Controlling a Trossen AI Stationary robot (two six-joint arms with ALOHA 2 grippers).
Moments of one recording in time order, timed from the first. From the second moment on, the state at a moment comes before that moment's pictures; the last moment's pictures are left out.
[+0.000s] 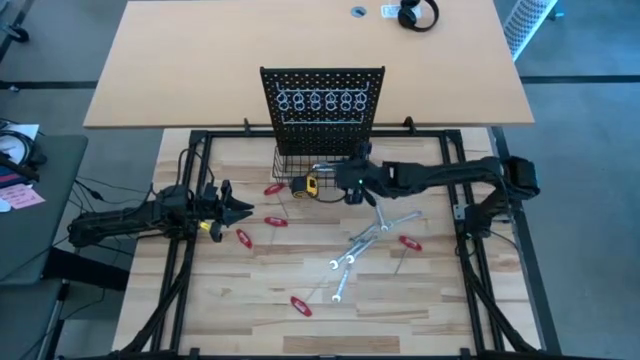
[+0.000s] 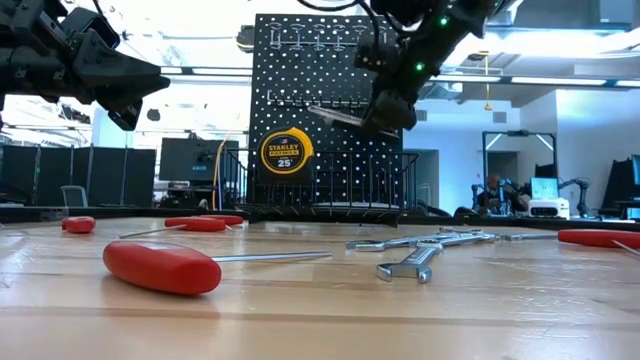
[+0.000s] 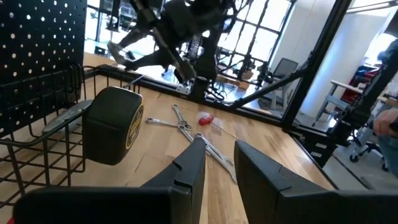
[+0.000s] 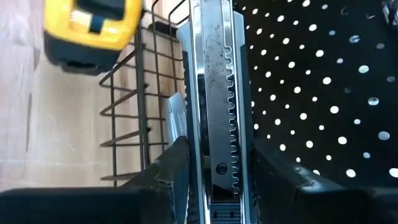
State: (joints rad) left arm 0.17 0.04 0.01 0.06 0.15 -0.28; right arm -0.15 1.60 1.09 -0.21 0.56 -0.47
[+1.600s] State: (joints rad) left arm 0.17 0.04 0.01 0.06 0.15 -0.28; right arm -0.30 1.67 1.09 -0.21 0.36 -0.15
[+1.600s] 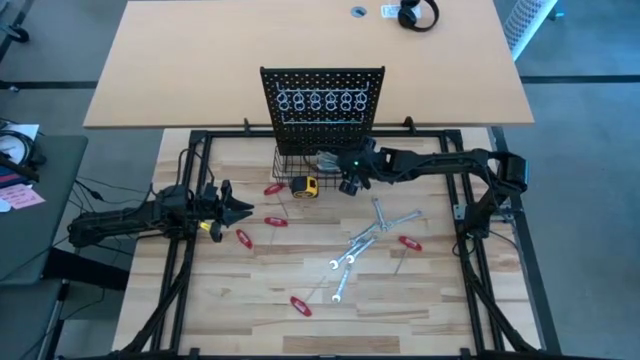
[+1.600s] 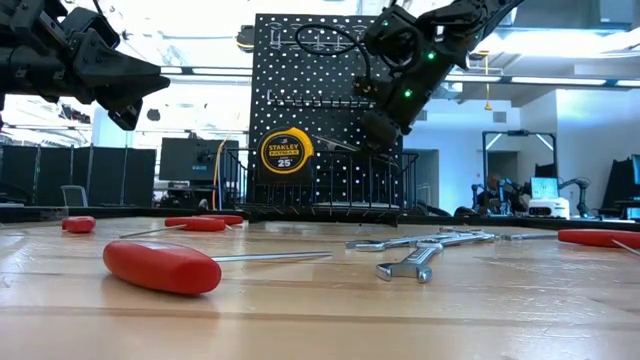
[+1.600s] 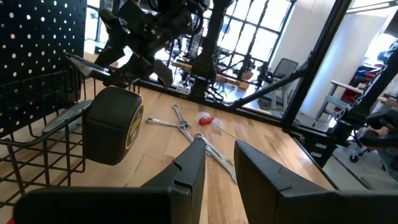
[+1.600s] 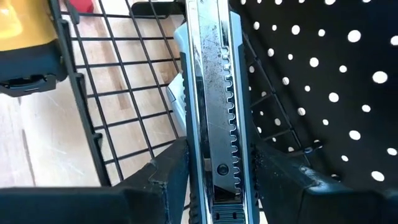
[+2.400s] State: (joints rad) left arm 0.17 0.04 0.01 0.06 0.15 -0.30; right arm -0.30 1.72 1.09 -0.21 0.34 -0.13
